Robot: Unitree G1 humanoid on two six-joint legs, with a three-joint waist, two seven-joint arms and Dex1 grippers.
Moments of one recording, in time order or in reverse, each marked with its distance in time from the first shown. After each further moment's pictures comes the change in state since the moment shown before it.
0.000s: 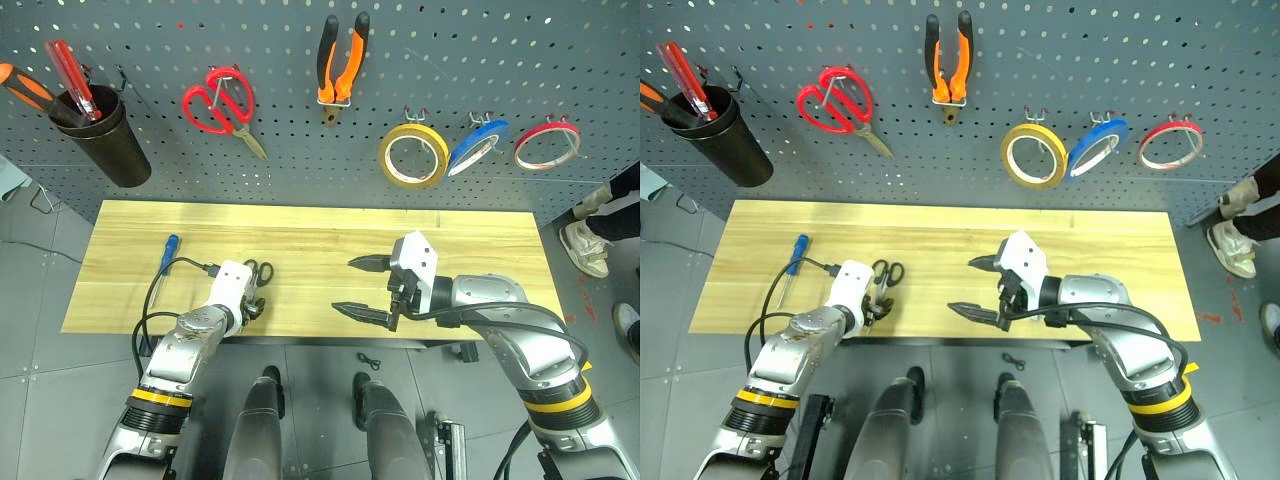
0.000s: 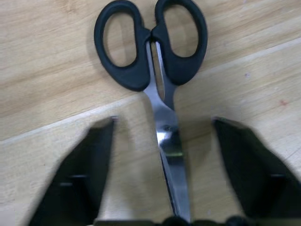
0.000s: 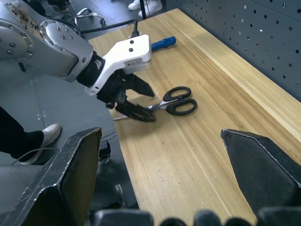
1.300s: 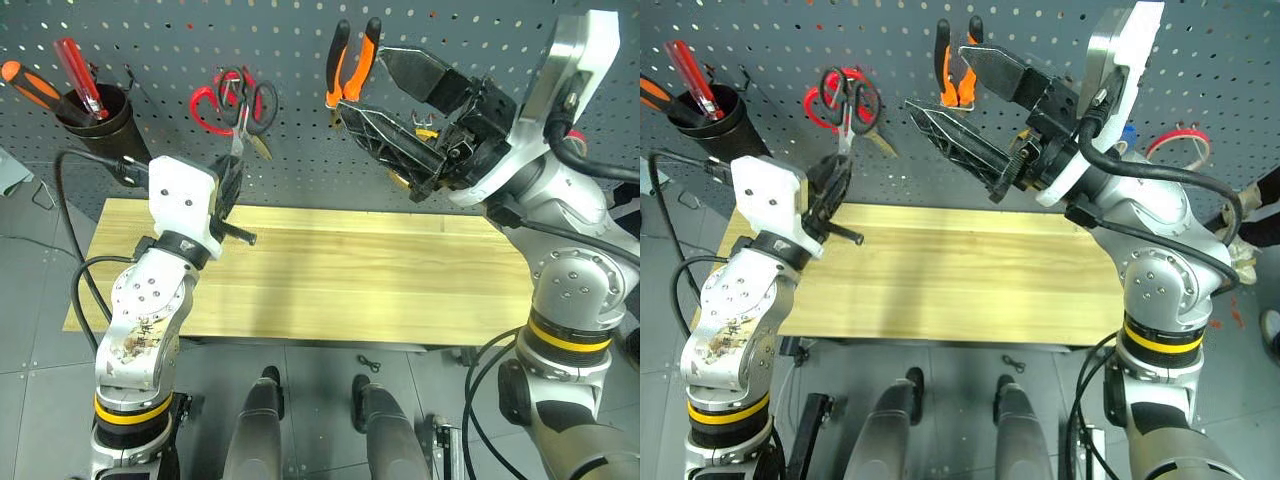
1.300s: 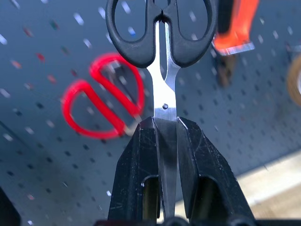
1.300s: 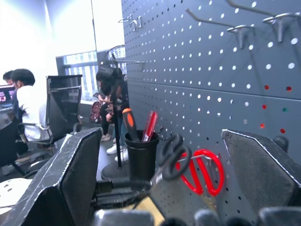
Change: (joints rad) left arm -0.118 -0.031 0.190 -0.566 0.038 -0.261 0.041; right arm -0.425 0.152 -0.317 -0.083 0.416 0.076 -0.303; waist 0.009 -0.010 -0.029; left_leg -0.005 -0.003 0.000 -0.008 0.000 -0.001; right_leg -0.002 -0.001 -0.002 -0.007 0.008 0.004
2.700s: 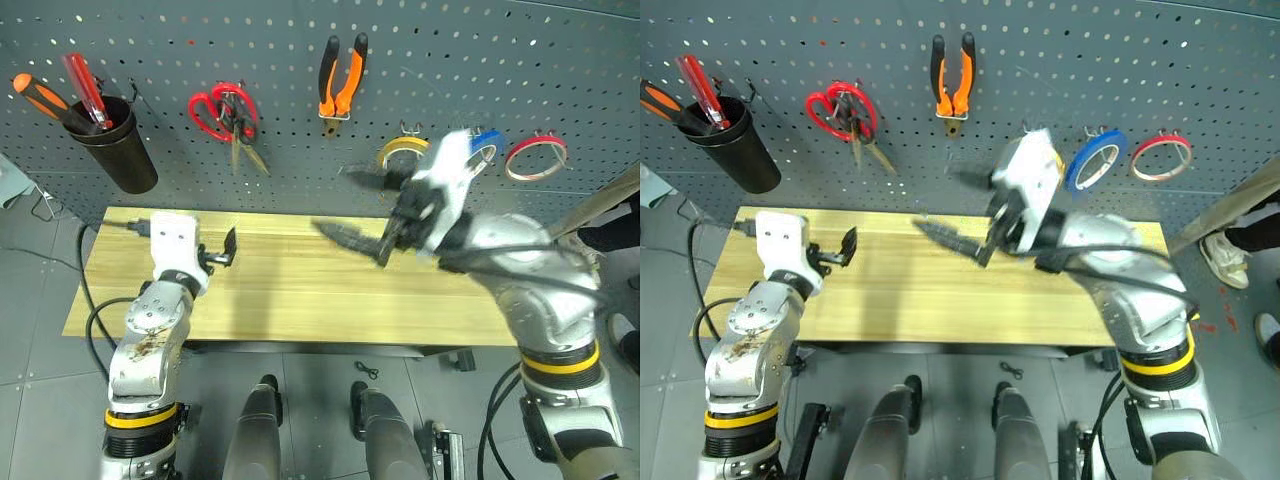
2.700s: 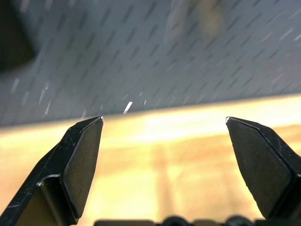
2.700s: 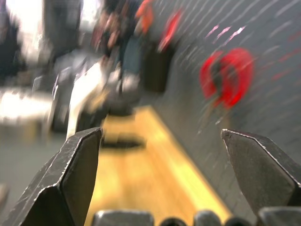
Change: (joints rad) left arm 0.163 -0.027 0.123 0.299 -0.026 0.051 0.010; right arm 0.180 -0.097 0.342 0.023 -0.296 -0.086 0.126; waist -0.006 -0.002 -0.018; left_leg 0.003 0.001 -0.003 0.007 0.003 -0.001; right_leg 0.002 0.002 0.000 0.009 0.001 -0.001
